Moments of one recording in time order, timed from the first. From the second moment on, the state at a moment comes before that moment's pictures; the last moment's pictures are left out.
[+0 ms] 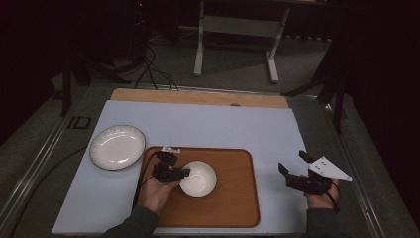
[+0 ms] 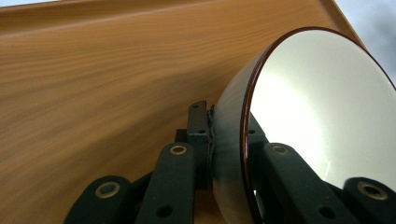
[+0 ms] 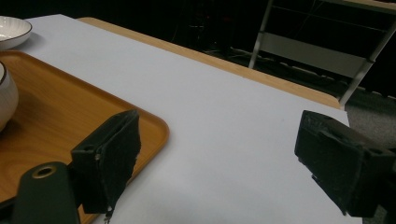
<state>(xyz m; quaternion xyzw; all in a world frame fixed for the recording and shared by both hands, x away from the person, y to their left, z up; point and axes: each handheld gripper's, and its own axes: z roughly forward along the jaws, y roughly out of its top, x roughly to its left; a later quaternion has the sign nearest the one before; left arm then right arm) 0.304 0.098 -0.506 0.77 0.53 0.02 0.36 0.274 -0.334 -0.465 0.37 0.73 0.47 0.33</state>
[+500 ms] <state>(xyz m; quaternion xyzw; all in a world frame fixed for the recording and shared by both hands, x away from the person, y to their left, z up) 0.306 0.100 -0.510 0.77 0.53 0.04 0.36 0.274 -0.334 -0.465 0.37 0.73 0.48 0.33</state>
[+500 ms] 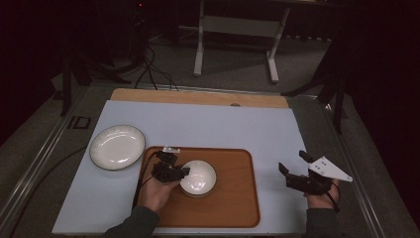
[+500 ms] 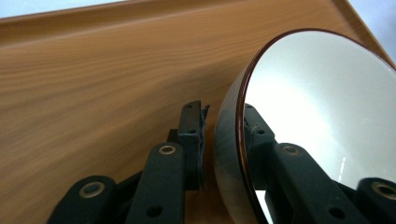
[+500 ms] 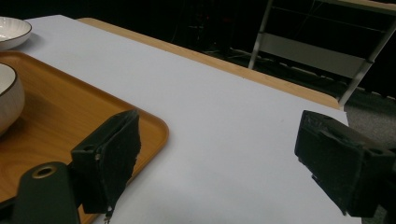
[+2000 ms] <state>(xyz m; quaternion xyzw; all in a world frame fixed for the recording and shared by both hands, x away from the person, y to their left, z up) 0.256 0.225 -0.443 0.70 0.53 0.31 0.37 0.274 -0.332 -0.467 0.37 0.74 0.47 0.32</state>
